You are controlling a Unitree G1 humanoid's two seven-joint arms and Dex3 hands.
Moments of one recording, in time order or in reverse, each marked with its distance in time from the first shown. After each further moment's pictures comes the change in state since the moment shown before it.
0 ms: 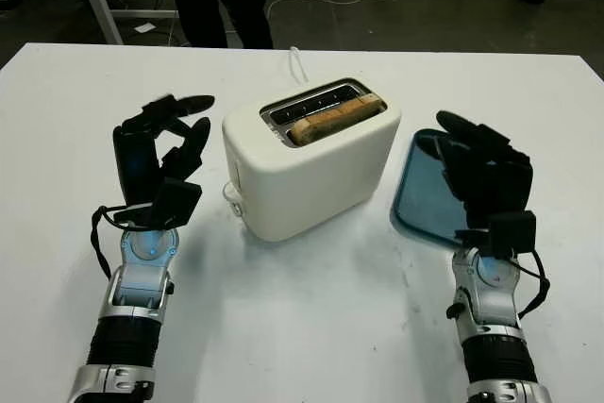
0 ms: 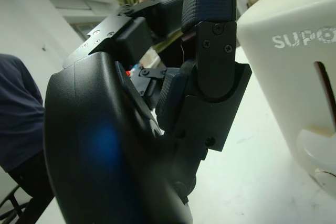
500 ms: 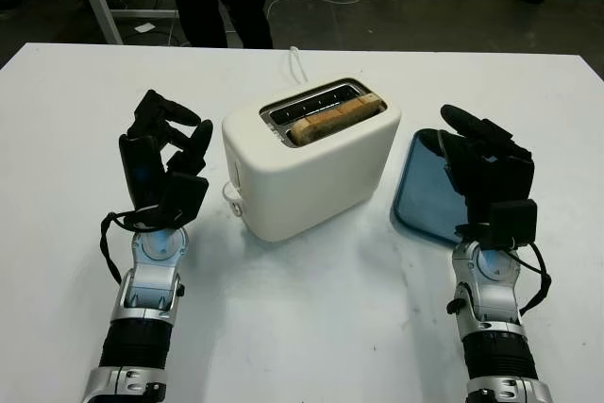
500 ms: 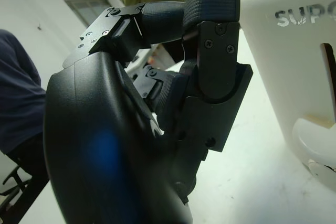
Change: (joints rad) left arm 0.009 -0.042 0.008 -0.001 0.025 0.090 0.036; right arm -0.001 0.001 -0.002 -0.035 0.000 0.095 -0.033
